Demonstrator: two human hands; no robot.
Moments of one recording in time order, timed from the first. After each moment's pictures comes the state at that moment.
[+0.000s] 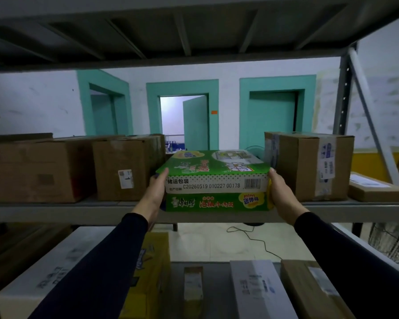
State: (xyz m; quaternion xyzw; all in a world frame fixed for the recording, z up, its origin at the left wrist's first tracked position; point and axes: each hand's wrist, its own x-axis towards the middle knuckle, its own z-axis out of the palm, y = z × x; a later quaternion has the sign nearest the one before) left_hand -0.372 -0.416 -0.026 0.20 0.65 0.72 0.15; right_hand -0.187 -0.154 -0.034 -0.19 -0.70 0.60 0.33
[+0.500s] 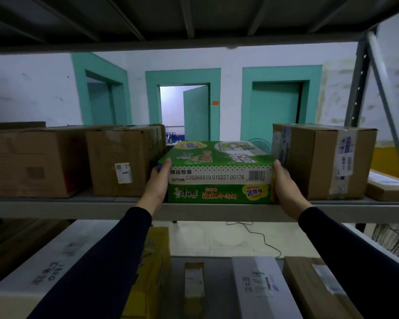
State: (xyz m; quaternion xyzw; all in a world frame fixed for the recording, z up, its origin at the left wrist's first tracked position) left_hand -0.406 -0.397 -0.030 0.21 0.65 0.72 0.11; right_hand -0.221 -0.136 -0.042 -0.21 -0.70 0.58 0.36
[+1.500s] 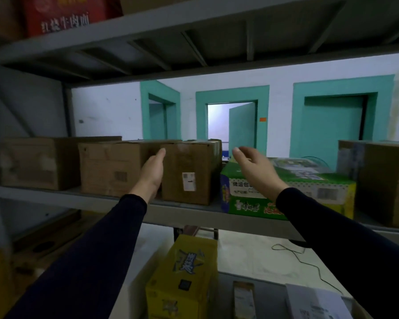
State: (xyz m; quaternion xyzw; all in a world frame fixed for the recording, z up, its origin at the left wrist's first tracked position) left_hand -0.423 -0.555 0.034 0.16 0.70 0.70 -0.05; right_hand -0.285 -0.338 0.045 0.00 -0.84 0.41 0.35
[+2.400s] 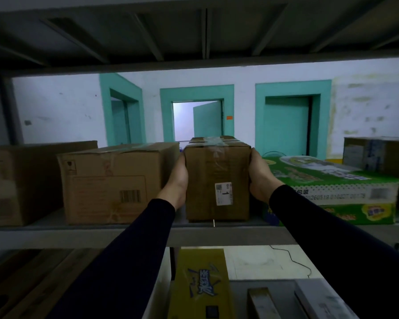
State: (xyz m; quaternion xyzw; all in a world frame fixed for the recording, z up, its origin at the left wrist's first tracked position) left_hand -0.531 -0.561 0.042 0.27 0.57 0.75 0.19; right_hand -0.441 -0.403 0.047 -0.18 -0.57 0.74 0.31
